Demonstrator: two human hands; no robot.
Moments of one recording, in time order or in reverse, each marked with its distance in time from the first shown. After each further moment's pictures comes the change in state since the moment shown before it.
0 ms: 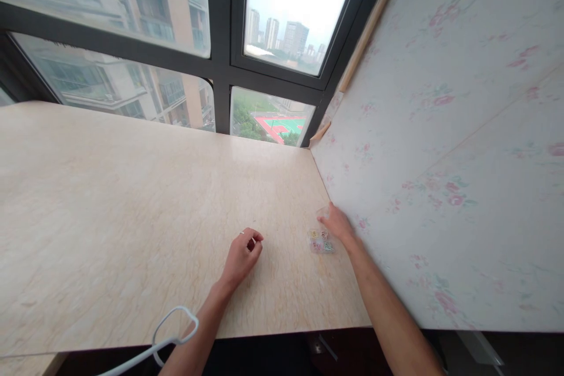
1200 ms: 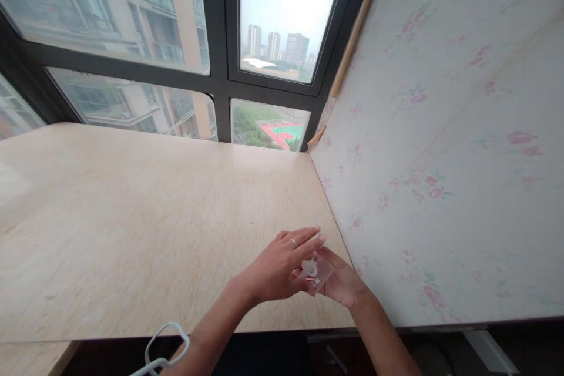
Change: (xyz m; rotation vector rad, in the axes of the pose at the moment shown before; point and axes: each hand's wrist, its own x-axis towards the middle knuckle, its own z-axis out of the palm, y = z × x) left_hand 0.001 0.136 -0.012 0.041 -0.510 0.590; right_hand -0.137 -0.076 -0.052 1.287 -0.874 0.279
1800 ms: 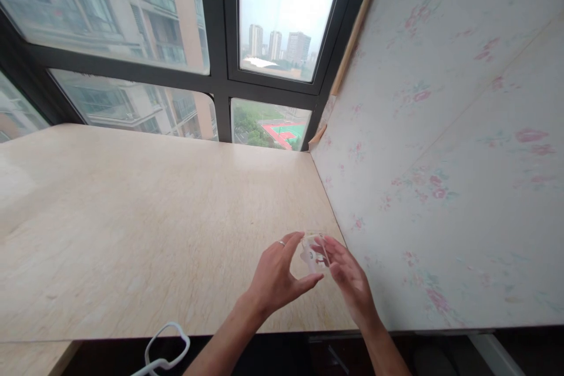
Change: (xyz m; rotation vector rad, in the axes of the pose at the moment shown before) left_hand -0.009 -0.002 0.037 0.130 0.335 -0.279; right_hand -0.024 0.023 -0.015 -0.390 0.319 -0.552
